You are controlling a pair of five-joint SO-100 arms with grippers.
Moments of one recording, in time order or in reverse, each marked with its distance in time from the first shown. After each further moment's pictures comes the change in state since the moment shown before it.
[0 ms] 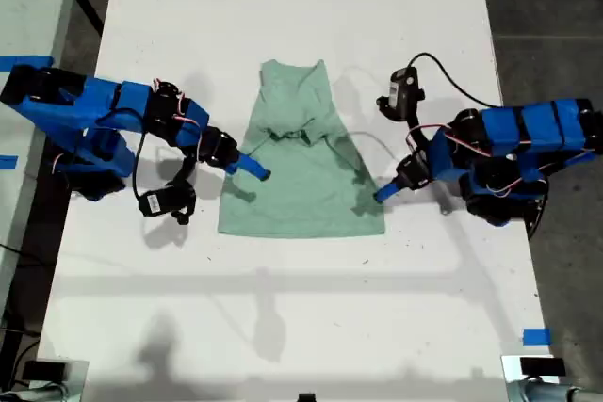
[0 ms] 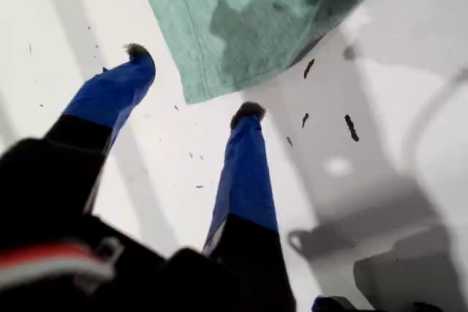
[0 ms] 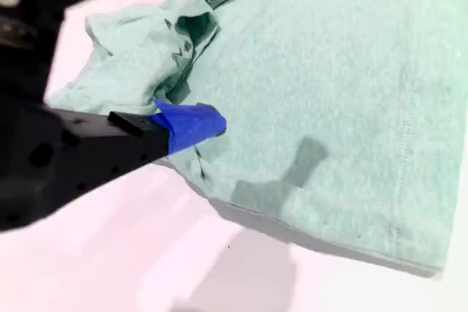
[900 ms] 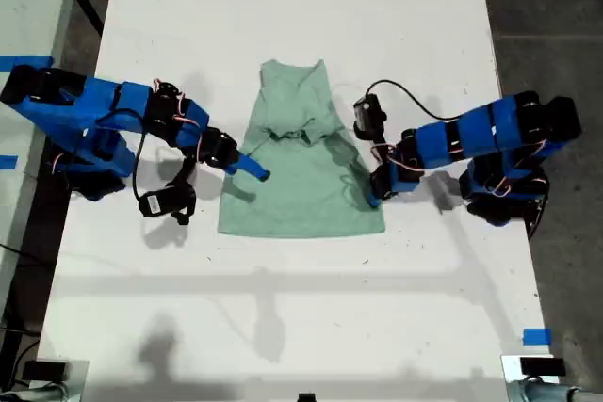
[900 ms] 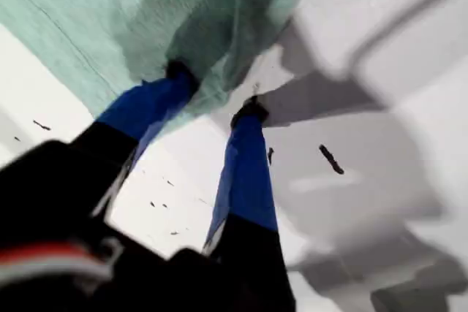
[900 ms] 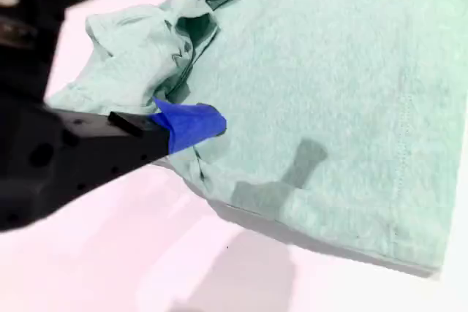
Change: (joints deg) arm 0 0.1 0.0 0.0 0.2 0.0; arm 1 3.5 -37.9 -7.8 -12.0 5.0
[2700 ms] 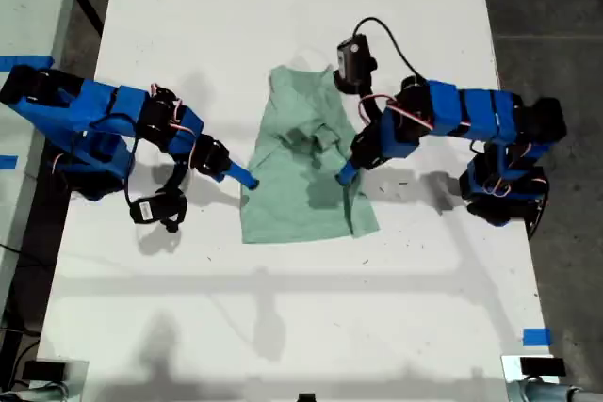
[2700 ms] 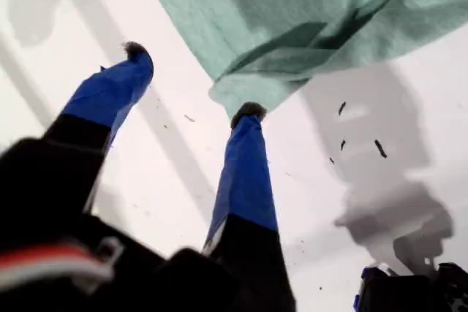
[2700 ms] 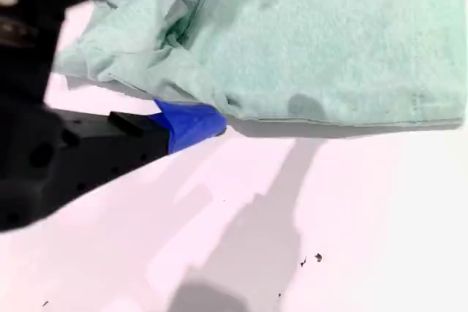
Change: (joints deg) arm 0 3.8 1.1 0.0 6.8 -3.7; arm 1 -0.7 -5.2 -56.9 41.3 -2.8
